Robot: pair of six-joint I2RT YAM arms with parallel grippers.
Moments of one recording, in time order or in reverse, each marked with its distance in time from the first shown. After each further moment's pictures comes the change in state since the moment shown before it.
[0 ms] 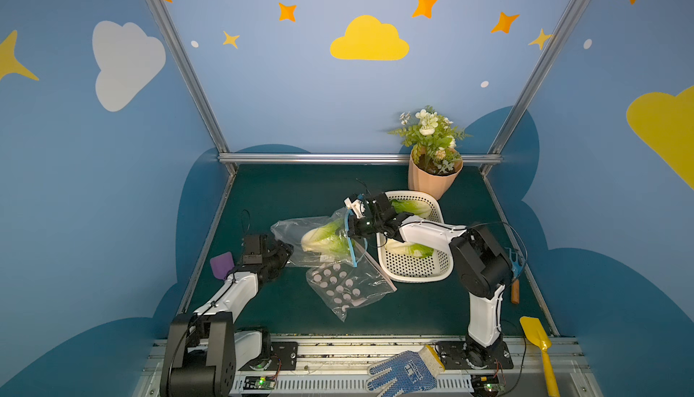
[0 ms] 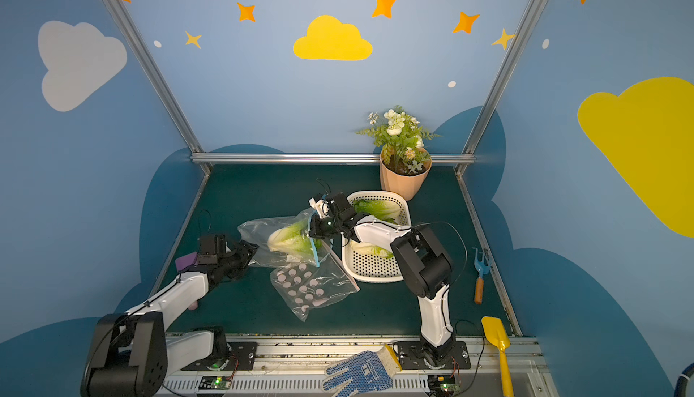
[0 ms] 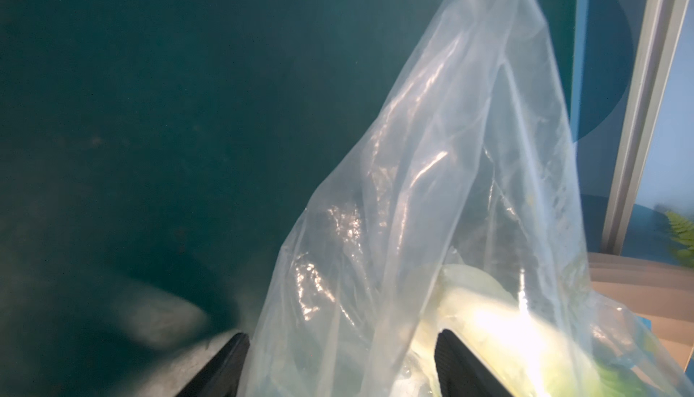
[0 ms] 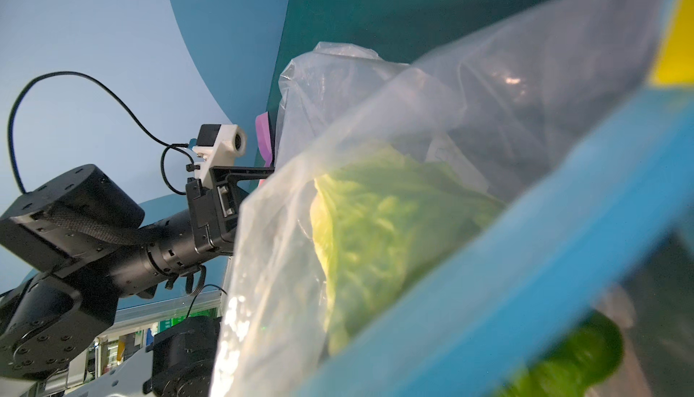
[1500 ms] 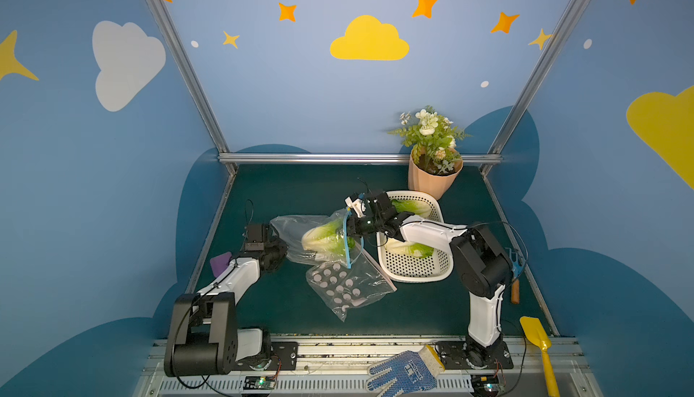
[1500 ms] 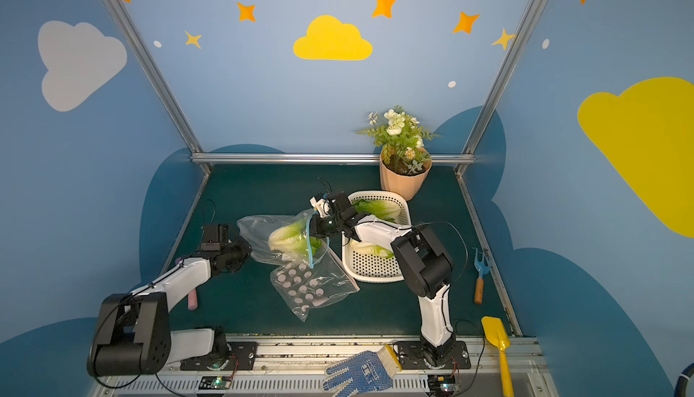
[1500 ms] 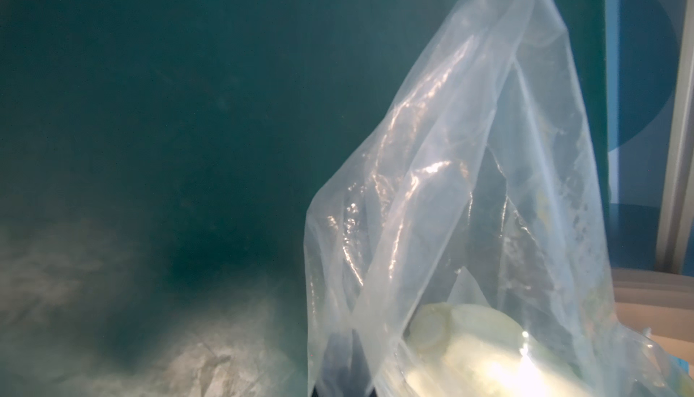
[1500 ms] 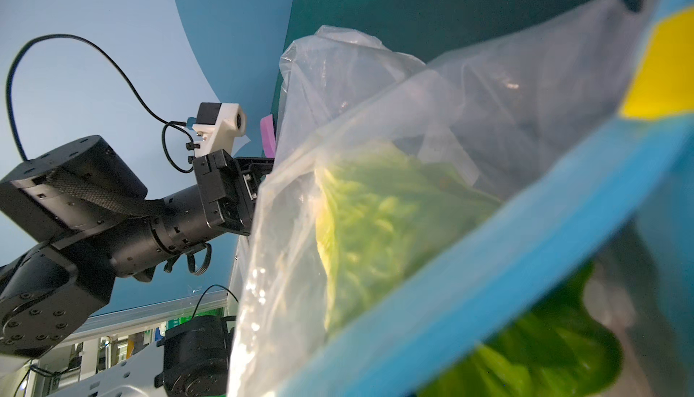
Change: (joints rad) left arm -0.003 0.115 0.134 -0.074 -0.097 0.081; right arm -0.011 -0.001 -0.002 0.012 -0.019 0.015
